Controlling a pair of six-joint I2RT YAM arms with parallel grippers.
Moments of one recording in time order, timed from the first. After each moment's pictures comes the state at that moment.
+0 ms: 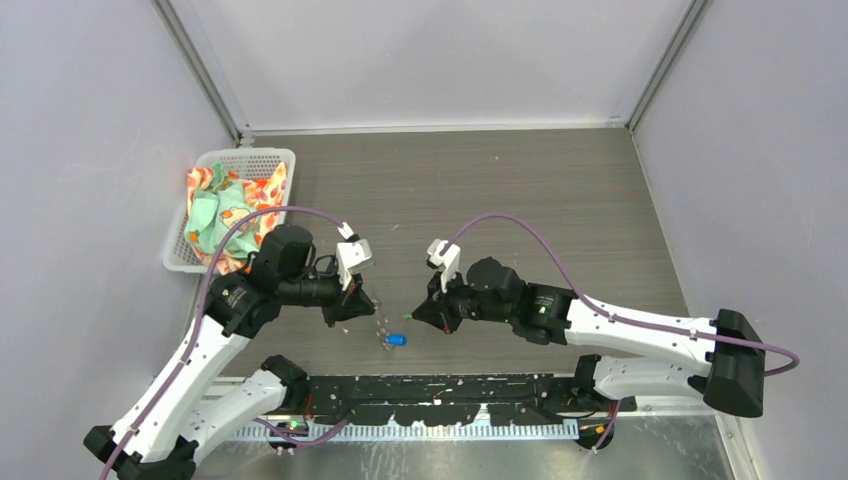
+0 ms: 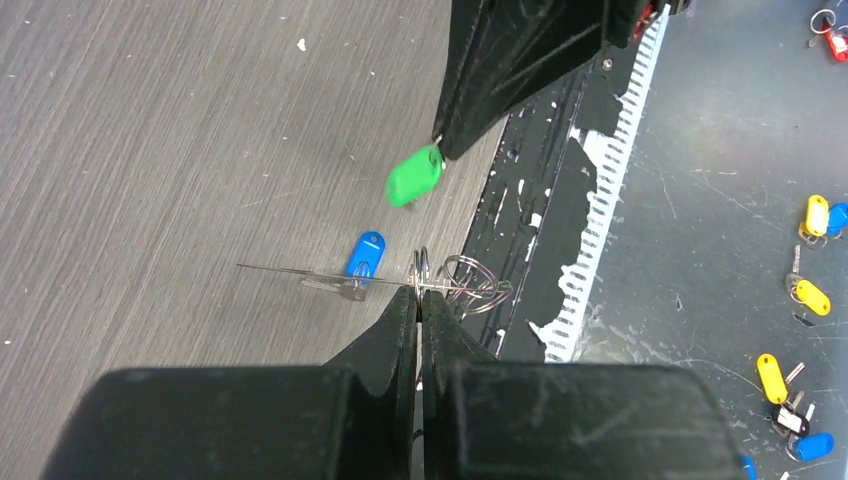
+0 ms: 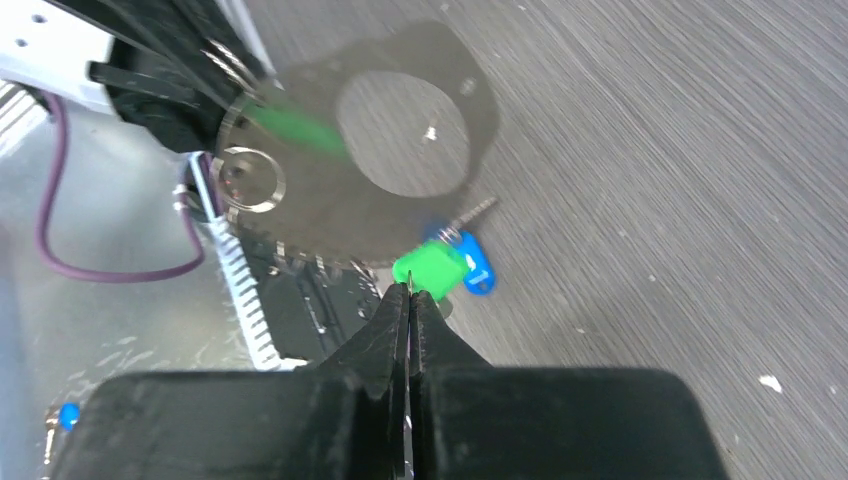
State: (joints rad) left arm -0.57 0.77 0.98 -0.93 0.63 0.24; right arm 1.13 1.10 0.74 -0.06 -0.09 0.34
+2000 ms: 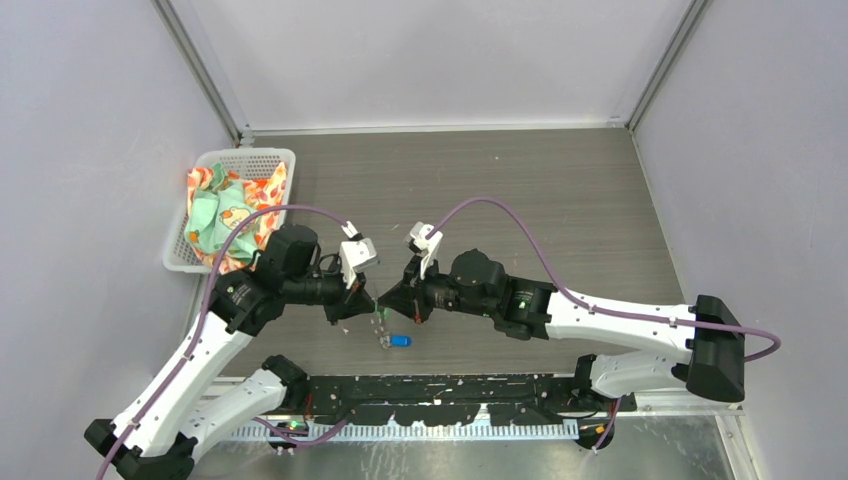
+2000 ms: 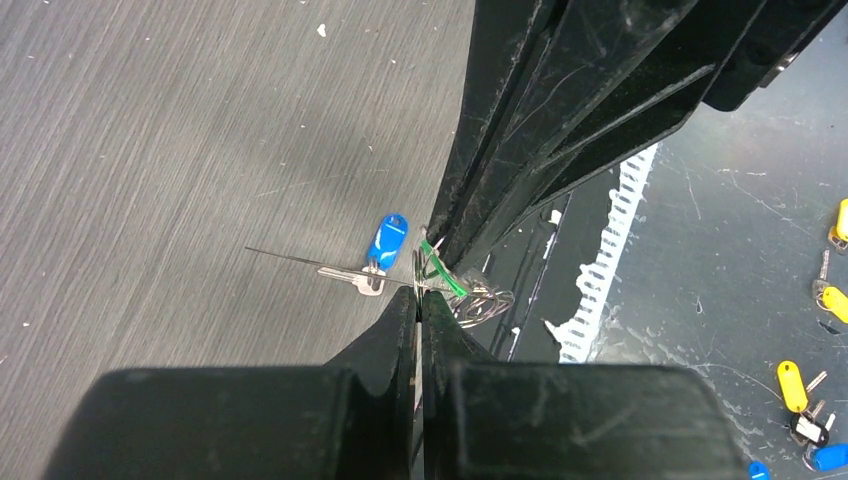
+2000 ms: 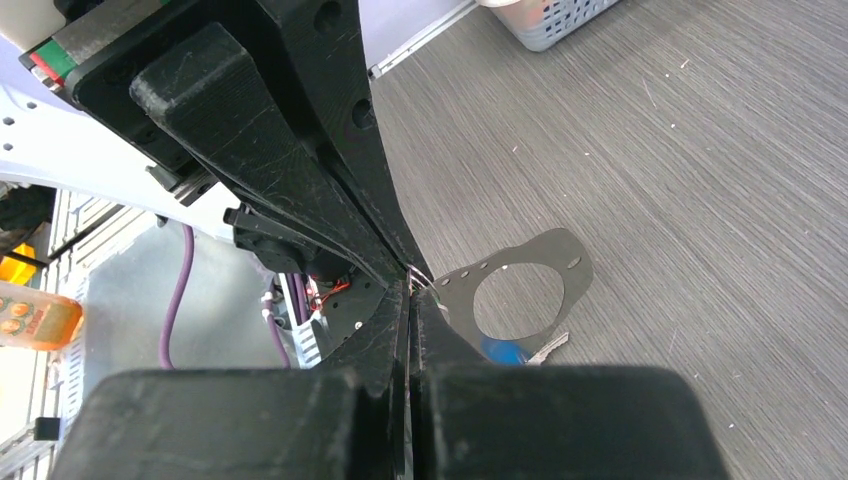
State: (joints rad) left arm -0.59 0.79 0.98 -0.92 0.58 0.23; right arm 1.20 1.23 0.89 0.14 -0.06 0.42
